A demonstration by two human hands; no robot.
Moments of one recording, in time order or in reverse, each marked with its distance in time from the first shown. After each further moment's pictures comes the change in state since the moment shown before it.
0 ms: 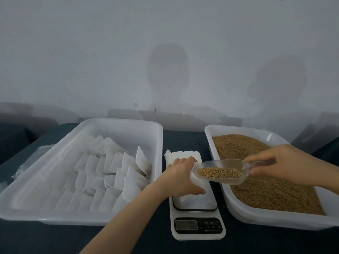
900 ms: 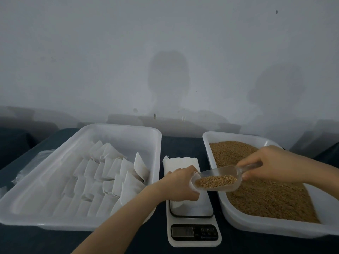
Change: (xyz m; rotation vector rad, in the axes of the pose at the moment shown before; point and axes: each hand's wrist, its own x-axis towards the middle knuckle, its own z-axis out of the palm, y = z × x) left_hand 0.004 0.008 -0.006 -0.043 -0.148 -0.019; right_hand 0.018 -0.007 -0.012 -0.173 -0.109 -0.019
